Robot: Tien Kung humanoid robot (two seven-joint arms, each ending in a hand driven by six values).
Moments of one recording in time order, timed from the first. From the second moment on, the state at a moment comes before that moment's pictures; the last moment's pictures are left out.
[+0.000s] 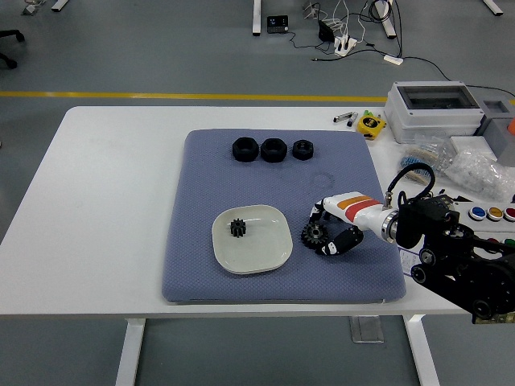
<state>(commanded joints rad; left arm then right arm) -0.16 0.03 -1.15 -0.18 0.84 0.14 0.13 0.90 -0.32 0.21 0.99 -1.60 -0.10 0.00</state>
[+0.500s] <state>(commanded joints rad) -0.17 0.03 -1.15 -0.18 0.83 0.14 0.13 0.90 -0.34 0.22 1.00 -1.60 -0.12 0.00</state>
